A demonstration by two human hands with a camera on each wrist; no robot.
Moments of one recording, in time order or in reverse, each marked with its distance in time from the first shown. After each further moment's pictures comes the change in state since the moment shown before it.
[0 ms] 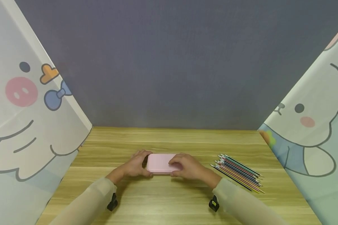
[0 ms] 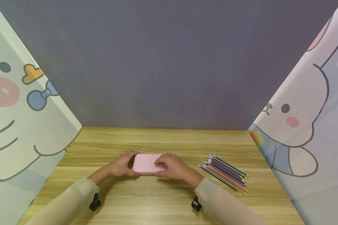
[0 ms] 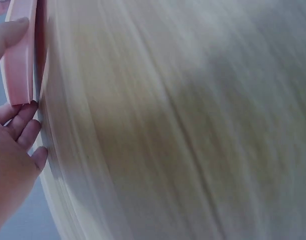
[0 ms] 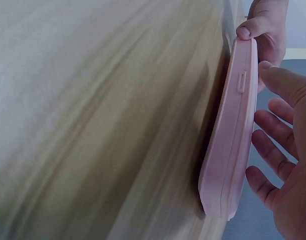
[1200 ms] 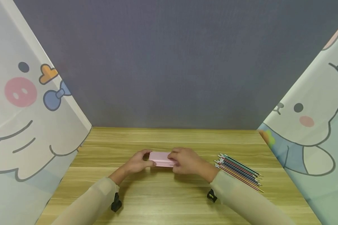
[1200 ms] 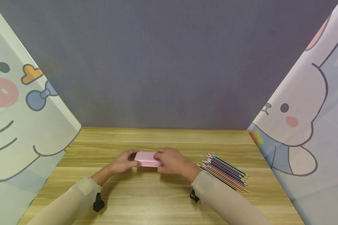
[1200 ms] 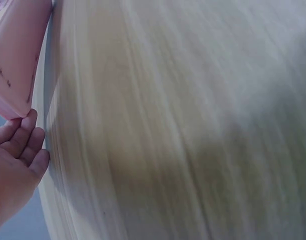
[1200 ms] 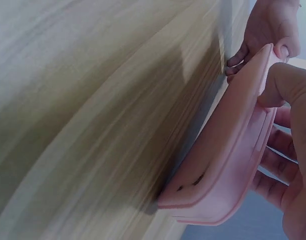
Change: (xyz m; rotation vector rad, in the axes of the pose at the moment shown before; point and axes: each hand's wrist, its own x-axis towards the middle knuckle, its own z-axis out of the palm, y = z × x) left_hand 0.010 0.017 0.003 -0.399 0.079 -0.164; right_hand 0.018 -0.009 -0.024 -0.357 -0.037 -0.095
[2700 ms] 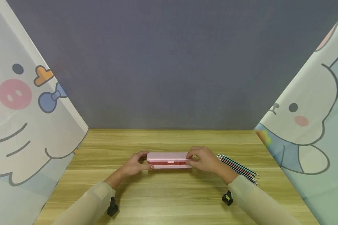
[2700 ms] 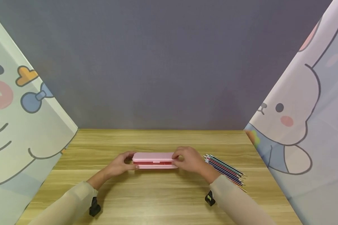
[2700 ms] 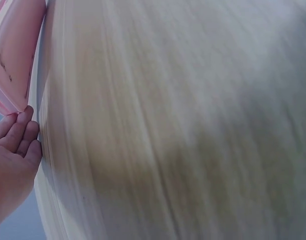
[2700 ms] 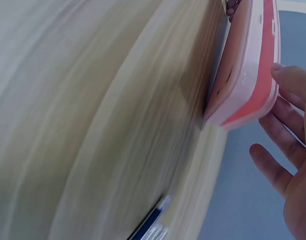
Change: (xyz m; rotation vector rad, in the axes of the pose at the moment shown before) left_hand -0.004 -0.010 -0.002 -0.069 -0.017 0.056; right_hand -0.060 0.052 0.001 0.330 0.231 0.092
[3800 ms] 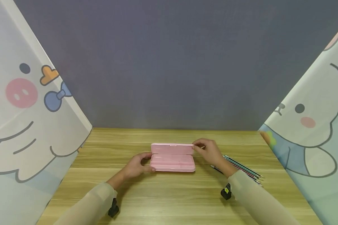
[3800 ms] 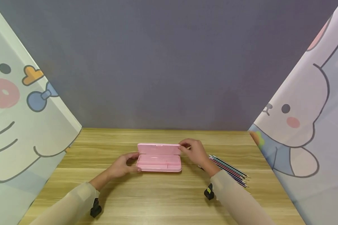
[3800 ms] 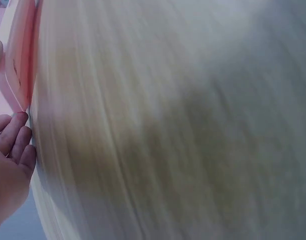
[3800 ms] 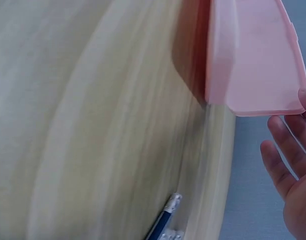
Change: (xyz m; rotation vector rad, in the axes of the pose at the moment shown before) left_hand -0.004 -0.008 0.004 0.115 0.024 0.099; right_hand 0.012 0.032 0.002 0.207 0.240 0.240
